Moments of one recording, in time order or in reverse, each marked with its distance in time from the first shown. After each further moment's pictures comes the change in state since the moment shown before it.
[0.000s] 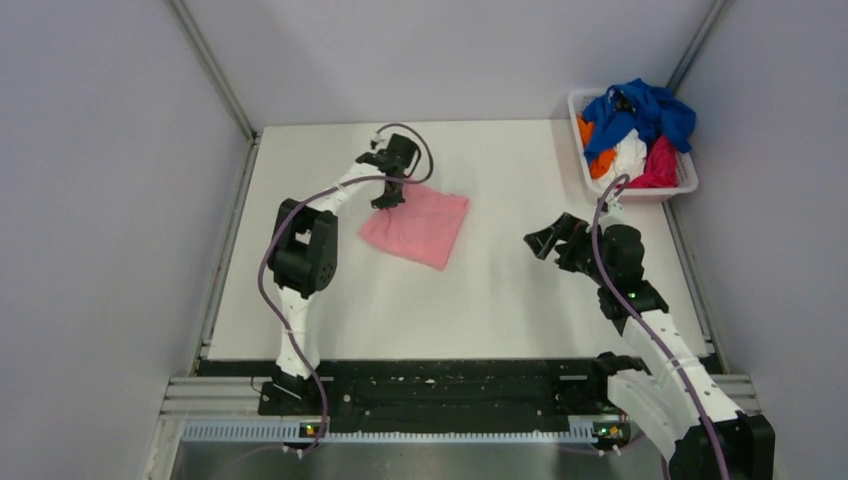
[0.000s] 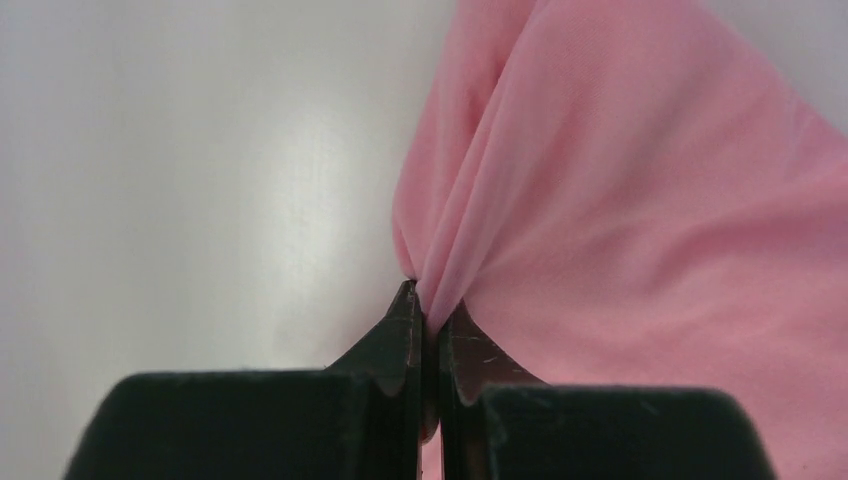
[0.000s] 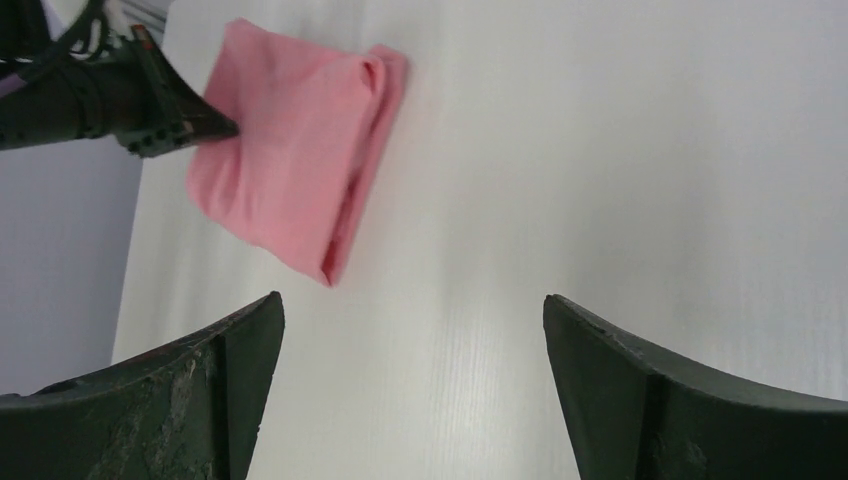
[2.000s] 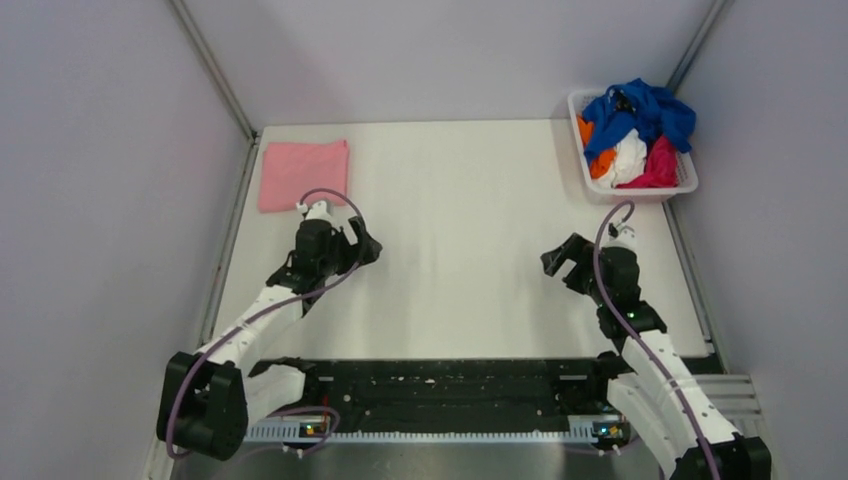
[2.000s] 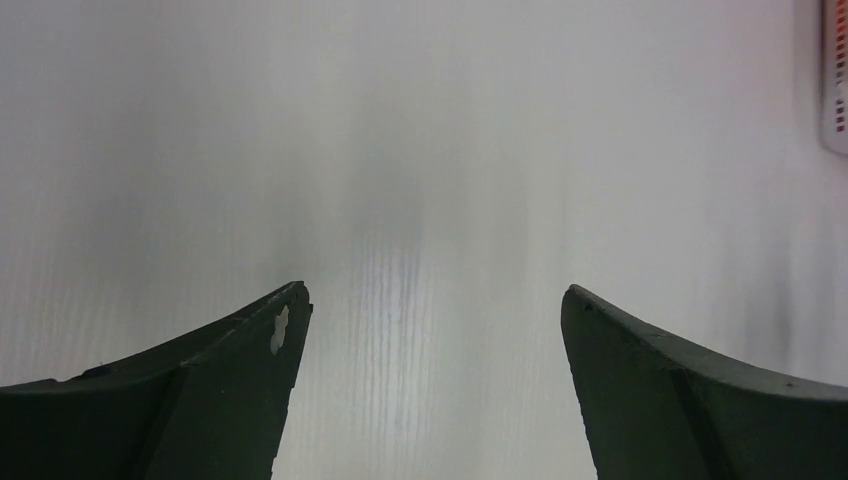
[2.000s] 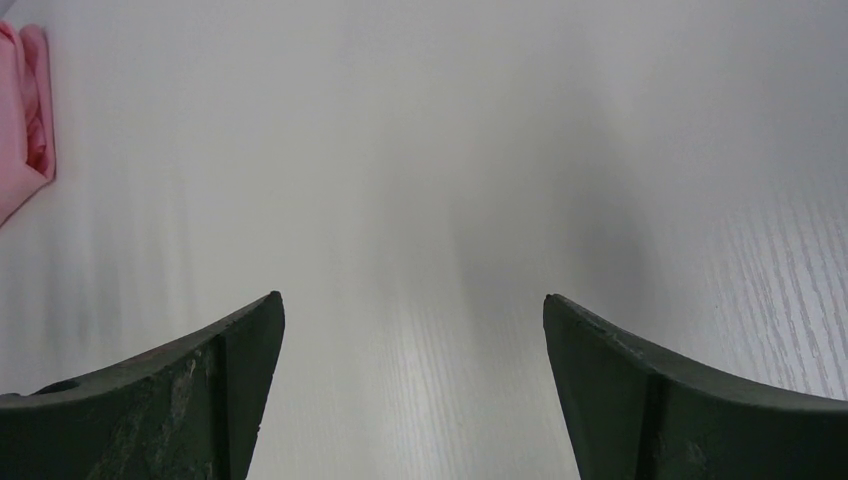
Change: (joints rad) left arm 0.201 -1.041 -1.148 0.644 0.420 -0.098; right arm 0.000 -0.126 -0.140 -0.118 0.274 0.005
